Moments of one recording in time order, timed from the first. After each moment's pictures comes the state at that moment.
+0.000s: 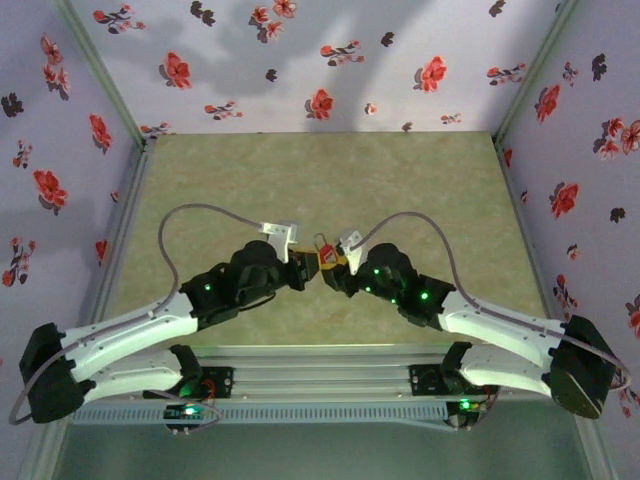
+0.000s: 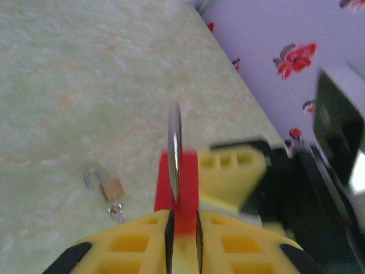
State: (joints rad) left arm -1.06 1.02 0.75 -0.13 -0.12 -0.68; right arm 0.93 1.06 0.60 0.07 0.01 0.15
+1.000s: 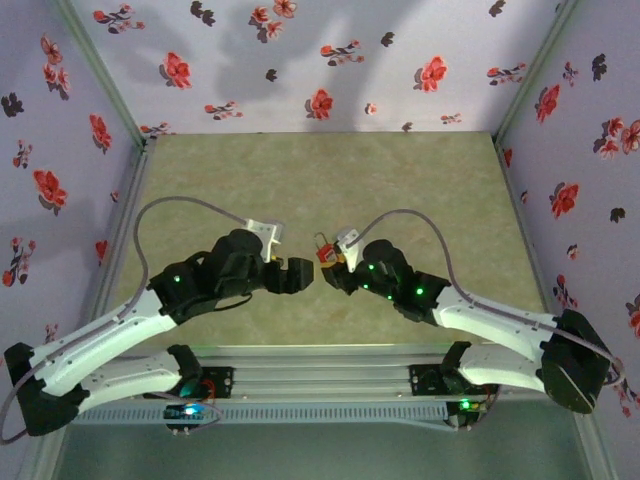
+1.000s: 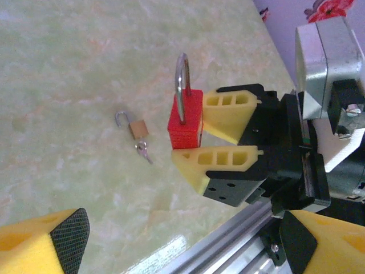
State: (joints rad) left arm -1.00 0.96 0.96 -0.60 -0.02 -0.70; right arm 0.93 1.12 0.62 0.04 -0.02 0.13
